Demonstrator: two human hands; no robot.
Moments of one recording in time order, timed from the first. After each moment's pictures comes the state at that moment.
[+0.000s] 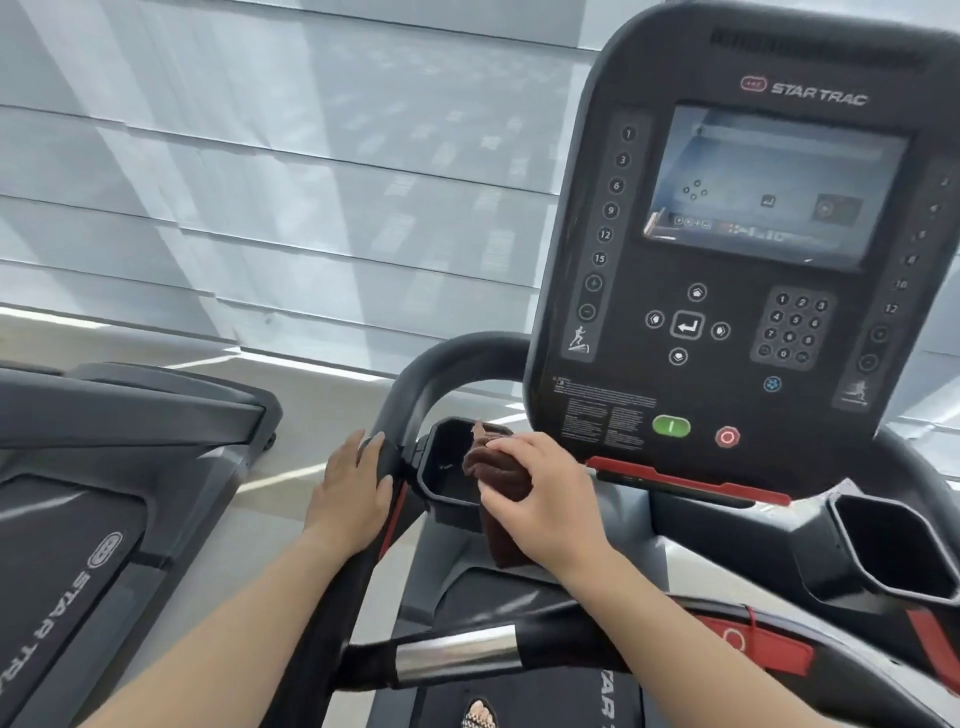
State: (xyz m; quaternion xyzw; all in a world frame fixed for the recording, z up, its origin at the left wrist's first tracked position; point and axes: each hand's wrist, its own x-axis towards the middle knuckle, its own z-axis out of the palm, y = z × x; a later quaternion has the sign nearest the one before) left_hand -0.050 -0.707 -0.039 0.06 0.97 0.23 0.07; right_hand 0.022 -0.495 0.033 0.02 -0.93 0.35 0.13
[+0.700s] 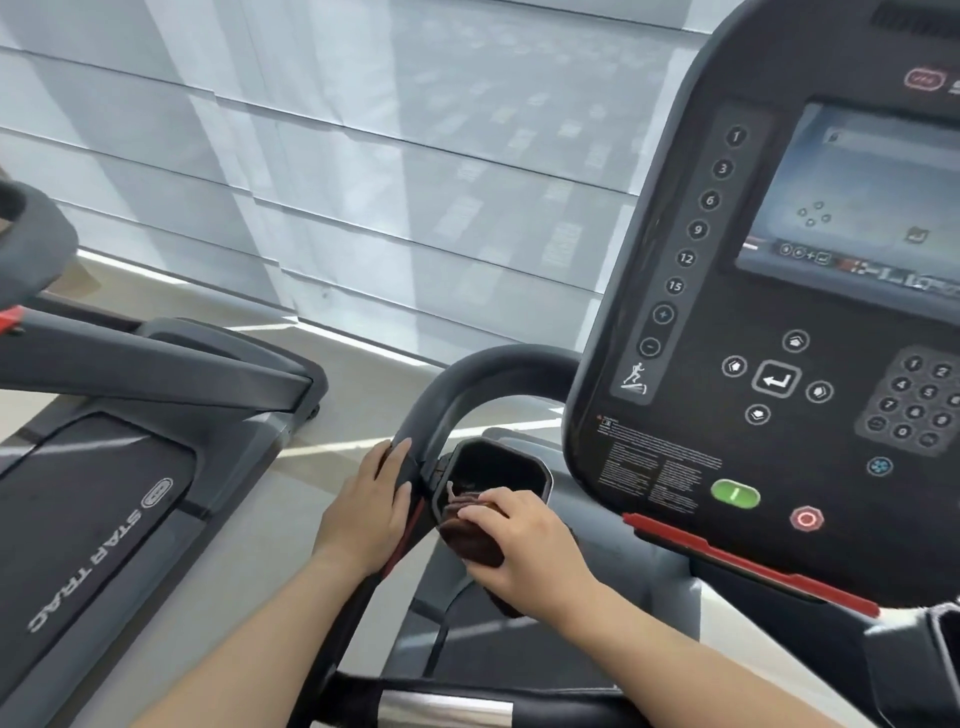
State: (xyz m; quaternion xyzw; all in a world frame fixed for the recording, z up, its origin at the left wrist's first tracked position) left_hand -0.057 -0.697 -0.057 0.02 0.96 0.27 0.03; right_hand -0.018 -0.490 -0.016 0.24 -0.94 0.24 0.00
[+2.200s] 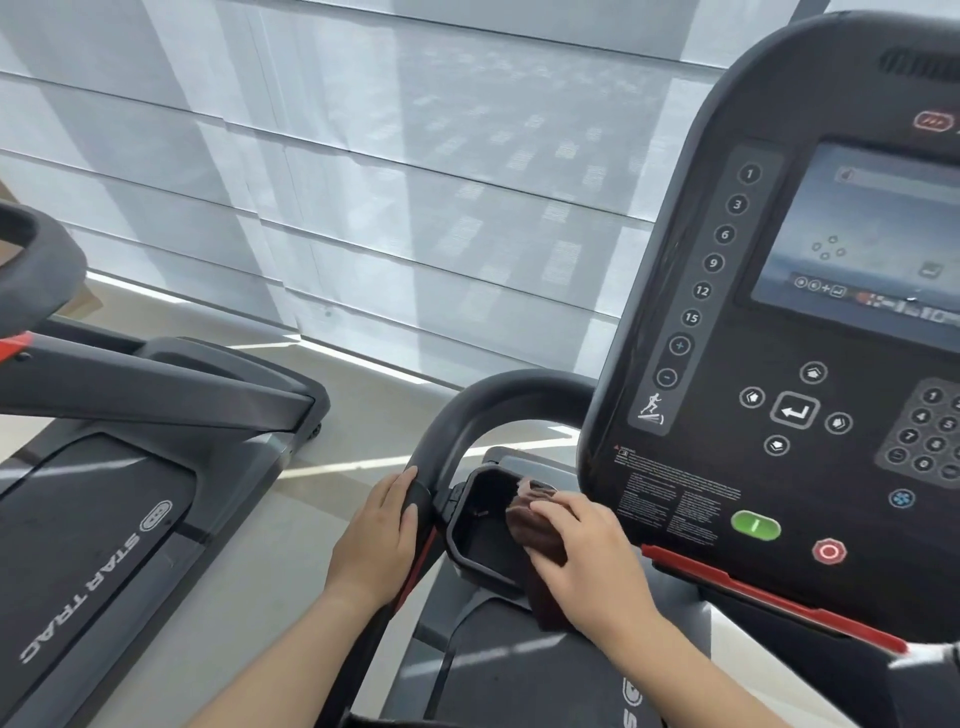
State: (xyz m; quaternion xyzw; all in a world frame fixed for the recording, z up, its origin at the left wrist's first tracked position) left_hand -0.061 -0.699 -0.059 0.01 0.93 0.36 0.00; right_hand -0.024 -0.471 0.000 0.07 -0.97 0.24 0.03
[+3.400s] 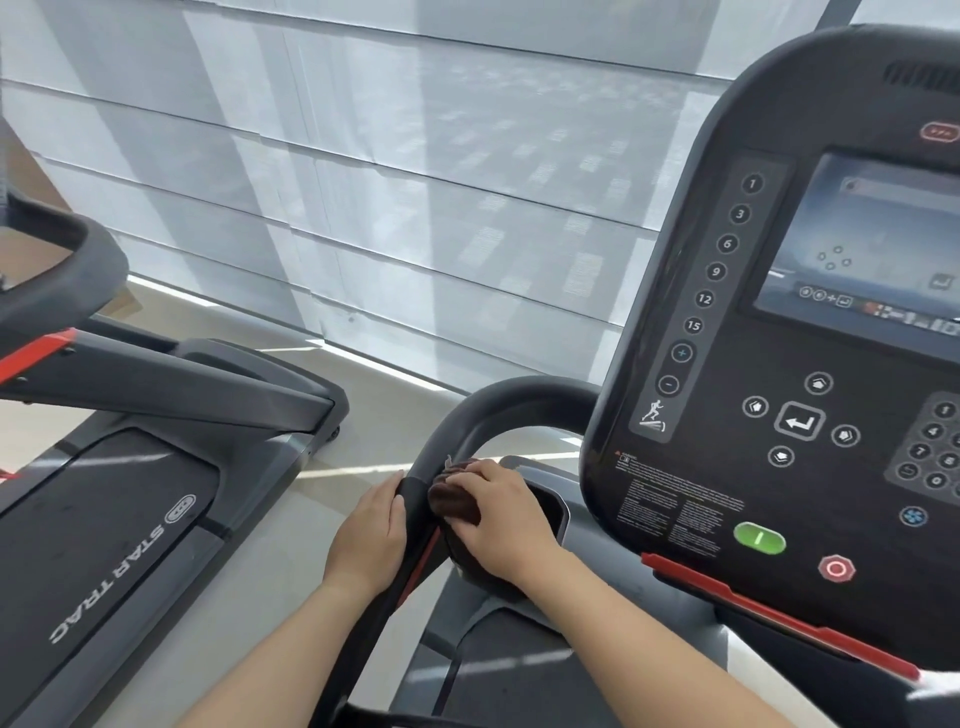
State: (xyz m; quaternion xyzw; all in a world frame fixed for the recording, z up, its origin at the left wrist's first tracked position) left_hand -0.064 -0.706 -0.066 -0.06 0.93 0.37 -0.01; right_hand -0.075 -0.532 -0.010 0.17 -0.94 0.30 -0.05
